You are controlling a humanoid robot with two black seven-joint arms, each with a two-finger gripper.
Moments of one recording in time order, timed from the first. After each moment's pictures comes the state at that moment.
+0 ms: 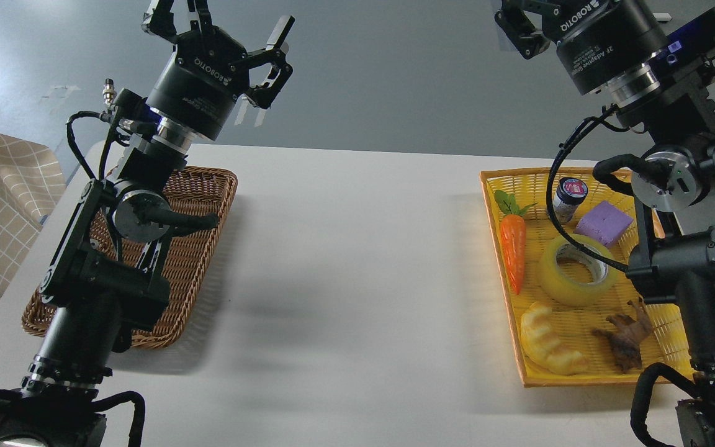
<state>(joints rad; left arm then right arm) -0.52 0.03 -1.50 -1.28 0.61 -0.47 -0.08 0.66 -0.02 1.48 1.36 -0.92 0.44 0.03</state>
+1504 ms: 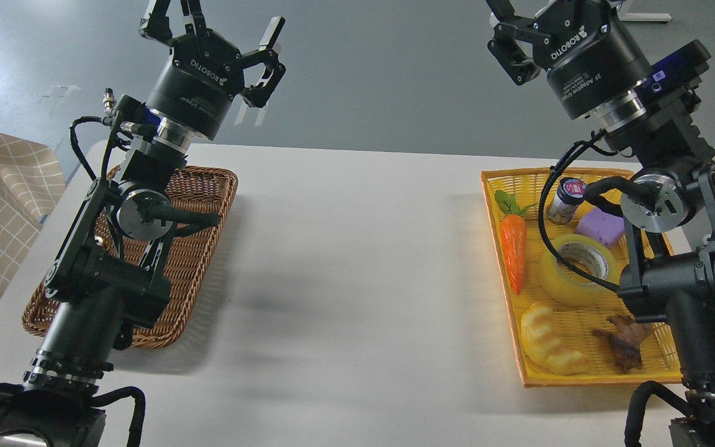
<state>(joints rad) -0.51 0.05 -1.49 -1.24 0.60 -0.48 -0.12 0.62 0.00 1.47 1.36 -0.92 0.44 0.02</state>
